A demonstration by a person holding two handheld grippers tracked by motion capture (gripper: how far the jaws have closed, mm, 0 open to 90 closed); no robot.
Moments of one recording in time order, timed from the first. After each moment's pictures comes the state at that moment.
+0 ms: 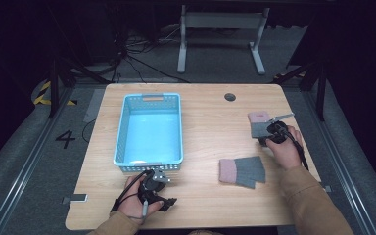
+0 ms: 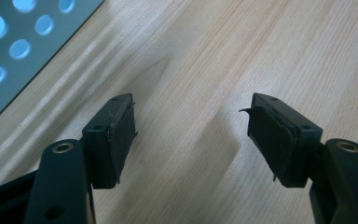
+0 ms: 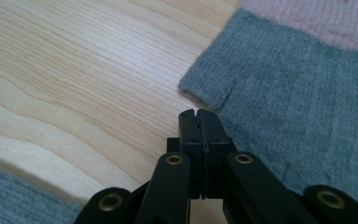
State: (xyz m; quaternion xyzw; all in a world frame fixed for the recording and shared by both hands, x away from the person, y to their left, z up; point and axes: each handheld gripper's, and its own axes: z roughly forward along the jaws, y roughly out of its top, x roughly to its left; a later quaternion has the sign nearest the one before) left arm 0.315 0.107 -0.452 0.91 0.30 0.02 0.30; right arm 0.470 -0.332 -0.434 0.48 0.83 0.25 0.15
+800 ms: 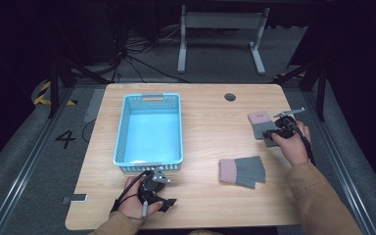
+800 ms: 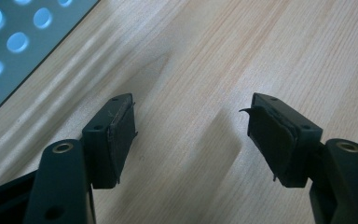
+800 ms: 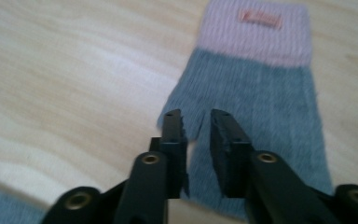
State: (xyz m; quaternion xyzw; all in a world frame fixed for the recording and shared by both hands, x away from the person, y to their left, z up) left arm 0.314 0.108 -0.454 0.91 0.30 0.02 0.30; right arm 0.477 -0.350 -0.417 0.51 0.80 0.27 0.17
